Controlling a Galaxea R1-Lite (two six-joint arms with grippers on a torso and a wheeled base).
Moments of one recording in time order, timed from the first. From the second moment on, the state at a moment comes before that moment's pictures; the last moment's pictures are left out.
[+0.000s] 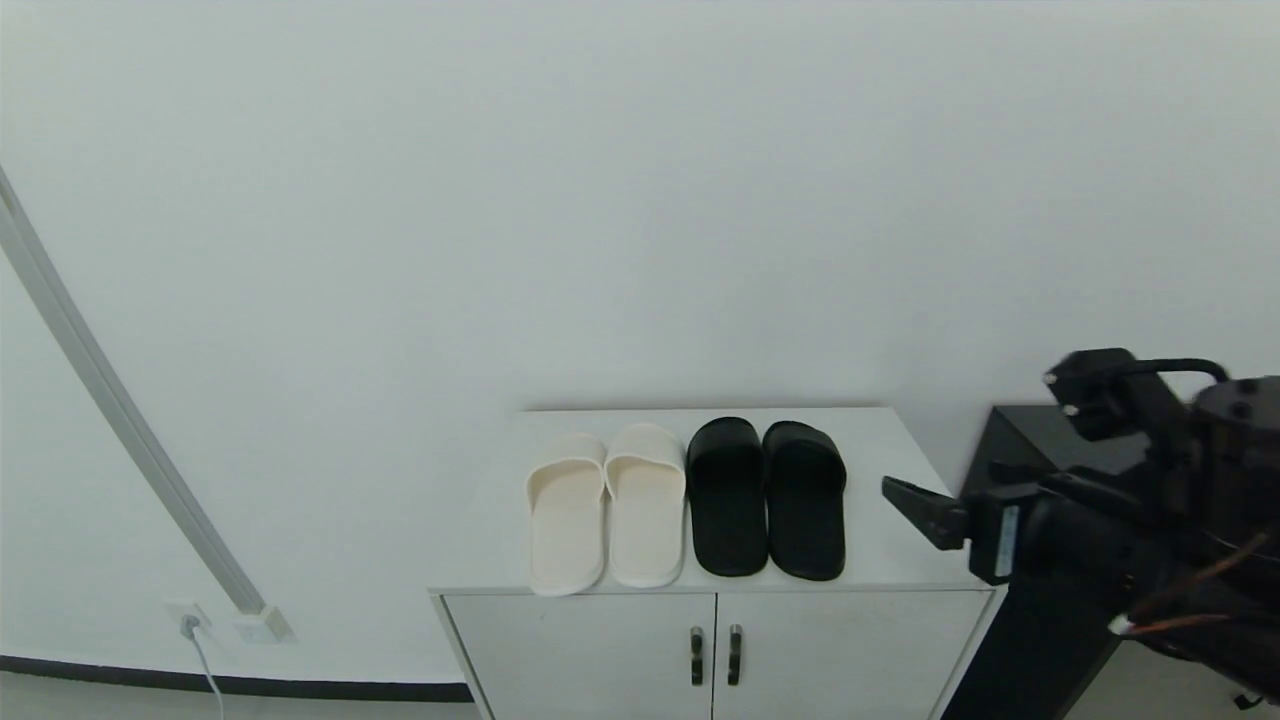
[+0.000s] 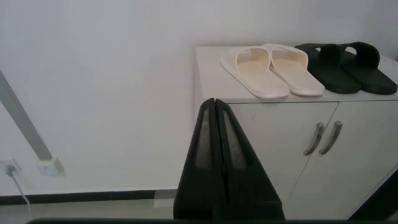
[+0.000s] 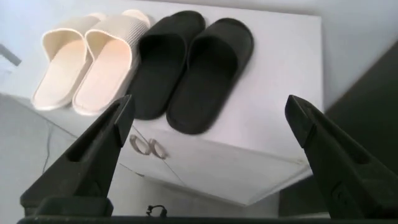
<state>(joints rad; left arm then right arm) 0.00 0.00 0.00 0.00 -0.01 -0.02 0.71 1.43 -0.61 -0.51 -0.39 0.24</state>
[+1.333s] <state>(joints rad) 0.00 0.00 0.00 0.00 -0.01 -0.02 0.69 2.26 -1.19 -0.68 -0.62 0.29</state>
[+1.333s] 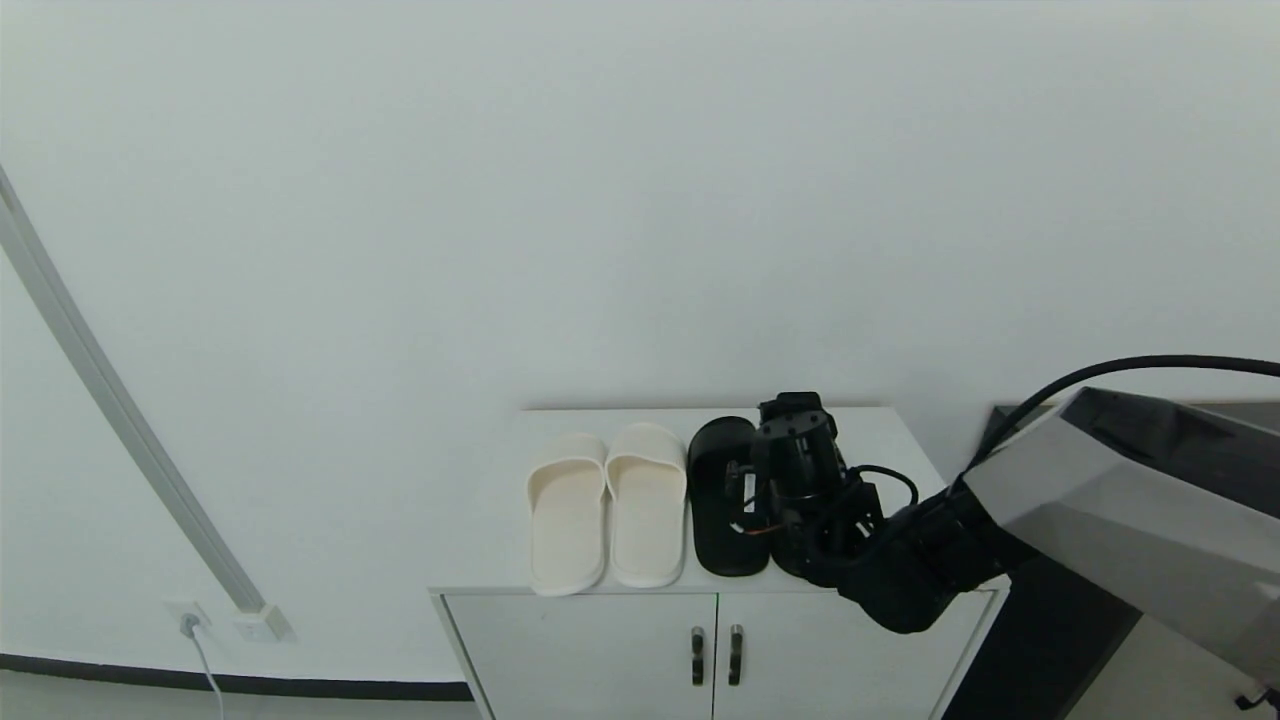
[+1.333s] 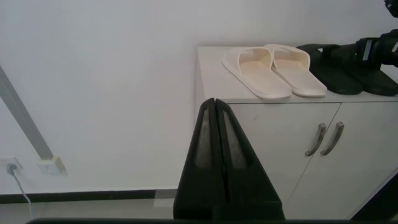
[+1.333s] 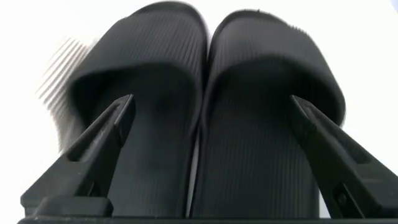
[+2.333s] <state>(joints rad) 0.00 0.00 0.00 0.00 -0.01 -0.03 0.64 2.45 -1.40 -0.69 -0.63 0.24</state>
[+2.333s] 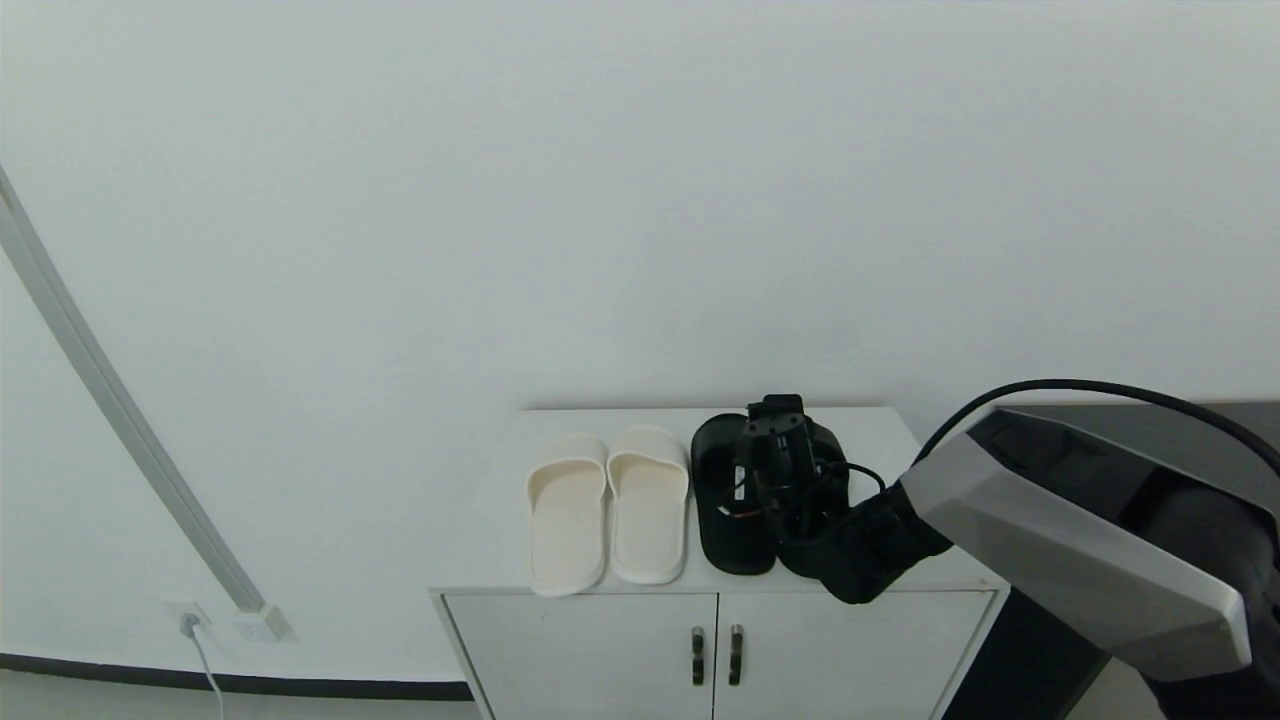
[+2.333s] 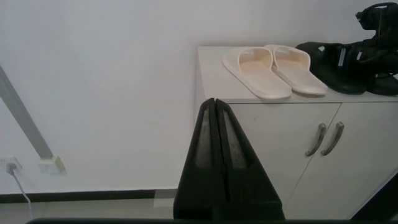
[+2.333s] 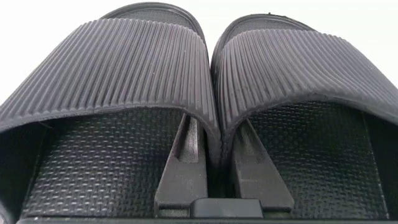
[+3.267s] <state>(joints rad) 0.00 0.00 0.00 0.00 -0.01 -0.02 0.78 1.74 -0.59 -0.82 -0.10 0.15</state>
